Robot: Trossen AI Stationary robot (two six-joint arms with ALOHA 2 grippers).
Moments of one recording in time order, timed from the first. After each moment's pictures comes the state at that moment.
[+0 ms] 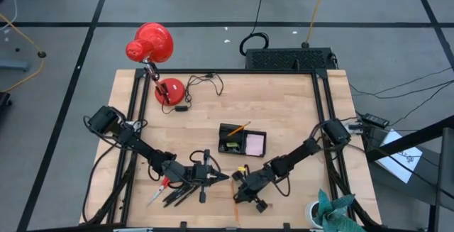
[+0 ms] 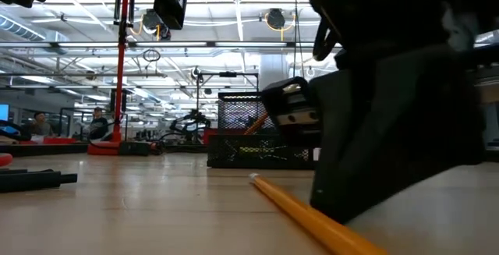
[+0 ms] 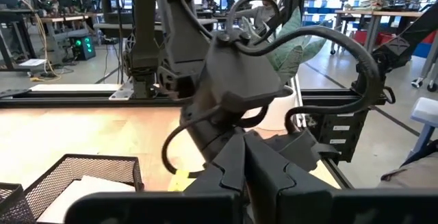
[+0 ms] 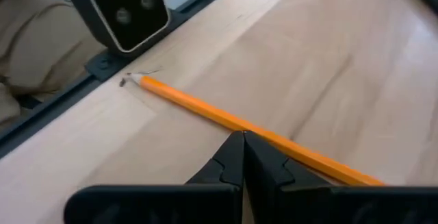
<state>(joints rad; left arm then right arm) -0.57 1.79 0.75 1.01 -0.47 -0.05 0.47 2.08 0.96 0.52 -0.19 -0.07</state>
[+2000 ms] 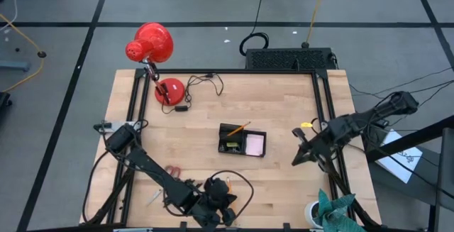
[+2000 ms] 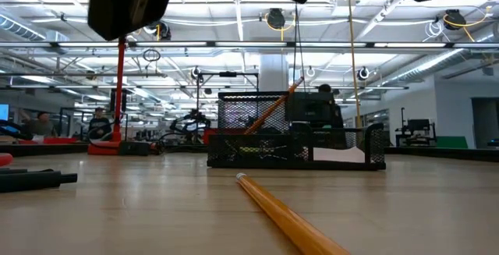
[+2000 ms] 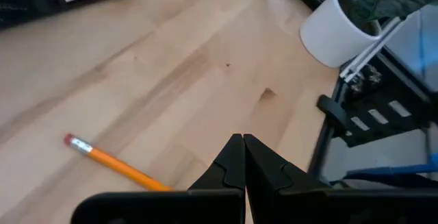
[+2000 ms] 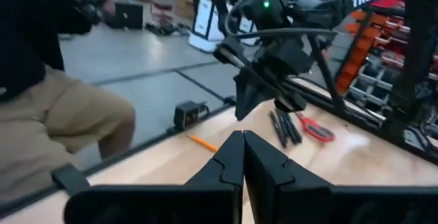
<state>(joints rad) -0.68 2.08 1.53 -0.26 -0.63 -1.22 0.39 0.50 0.31 0.07 -0.26 -0.23</state>
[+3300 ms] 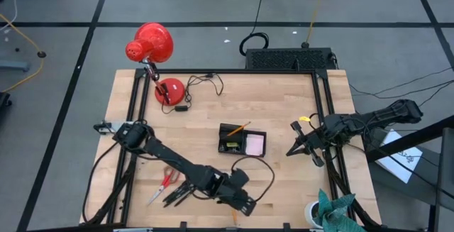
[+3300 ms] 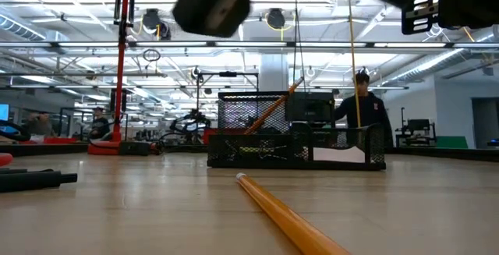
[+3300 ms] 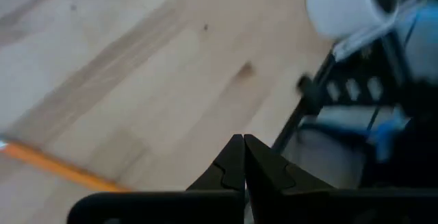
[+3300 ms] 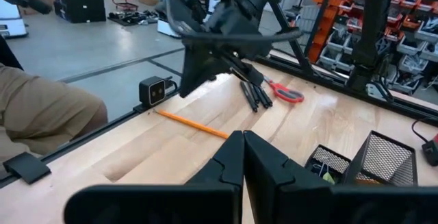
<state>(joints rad) -0.49 2.19 1.81 -0.48 -0.15 -1.32 0.22 0.44 0.22 0.05 -0.29 -0.20</state>
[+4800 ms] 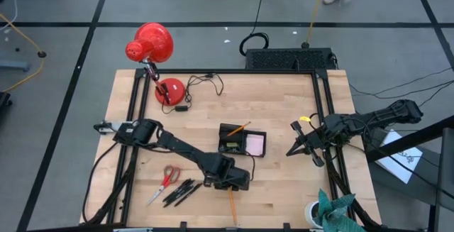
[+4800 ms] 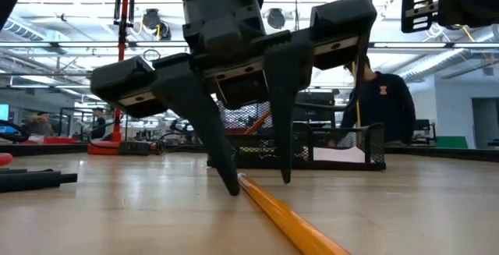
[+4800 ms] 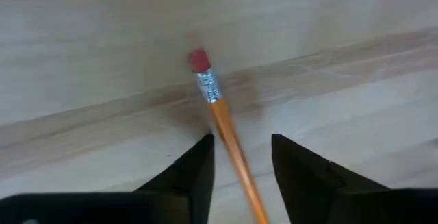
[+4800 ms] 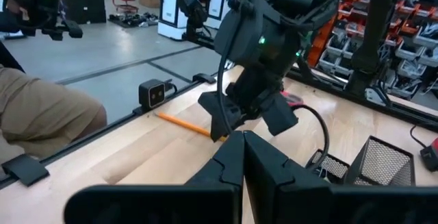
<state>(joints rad) -0.36 2.26 1.70 -0.65 0.20 -1.82 0.22 0.44 0.22 0.06 -0.30 -0.21</state>
